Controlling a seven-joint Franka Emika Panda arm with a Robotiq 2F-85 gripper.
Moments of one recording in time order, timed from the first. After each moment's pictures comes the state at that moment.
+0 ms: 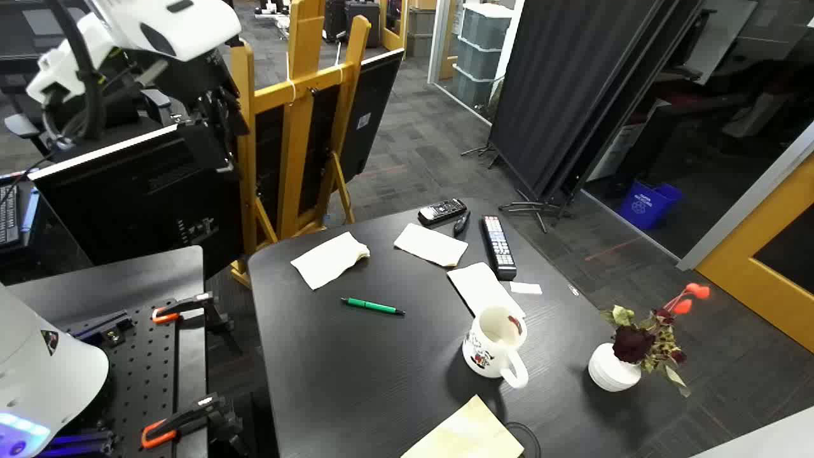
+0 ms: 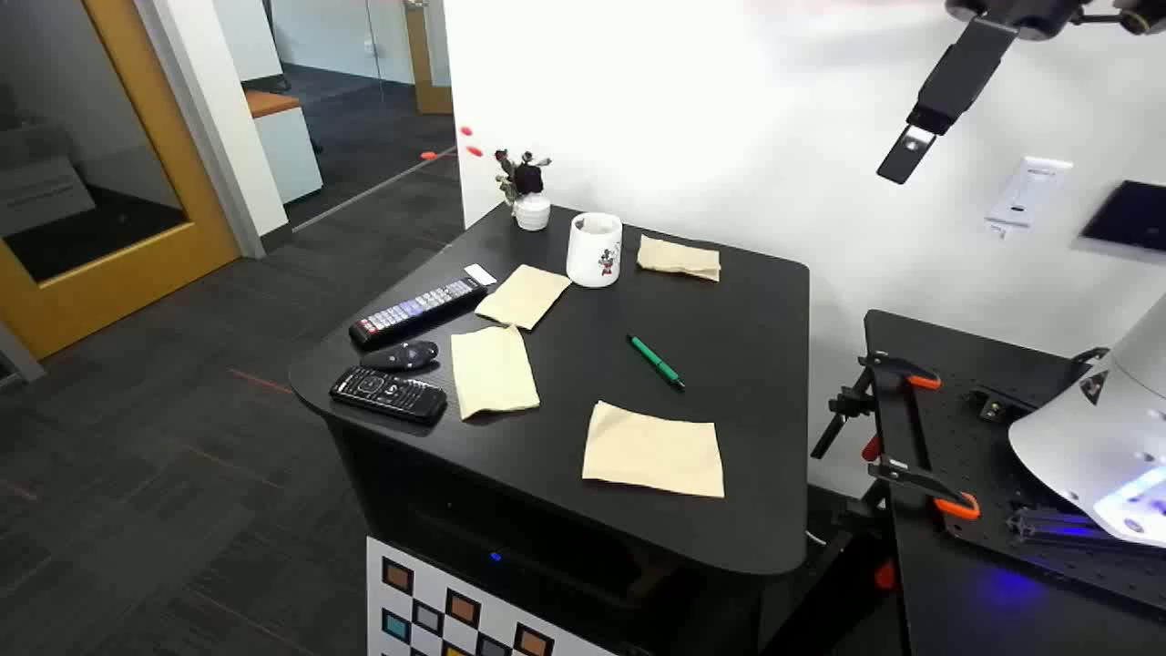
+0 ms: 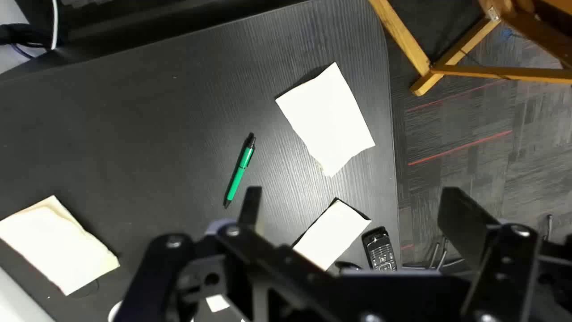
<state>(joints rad) 0.06 -0.87 0.04 -2.81 0.20 2.17 0.24</state>
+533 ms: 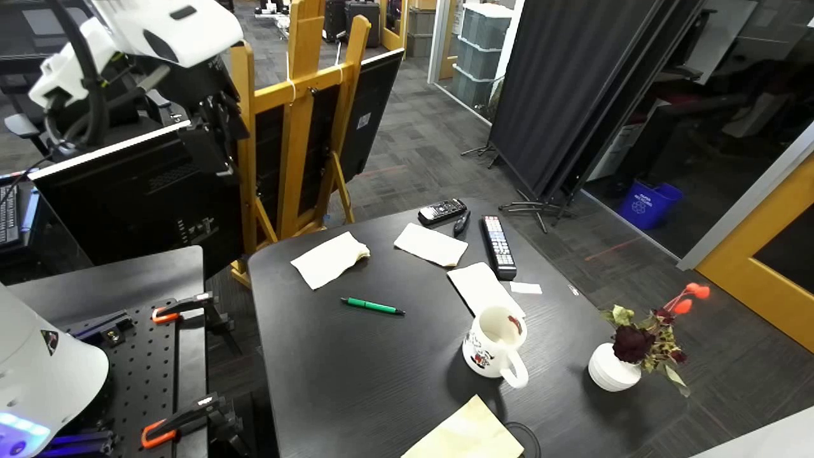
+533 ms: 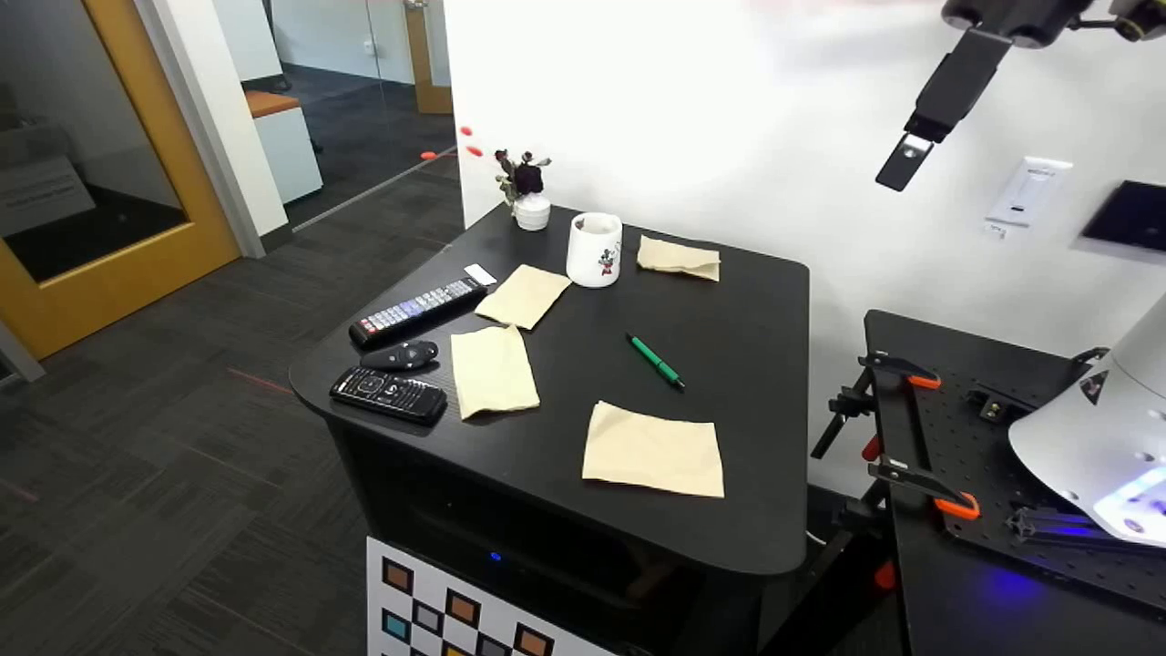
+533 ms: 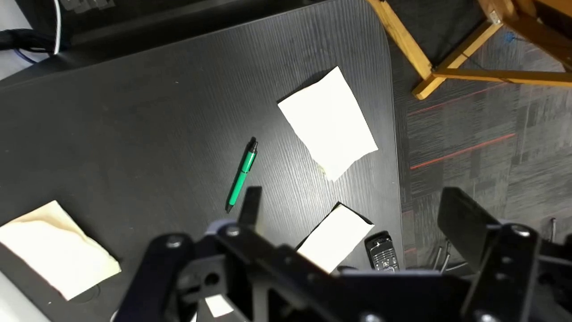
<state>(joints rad) 0.06 -0.86 0.04 -2.81 0.20 2.17 0.24</state>
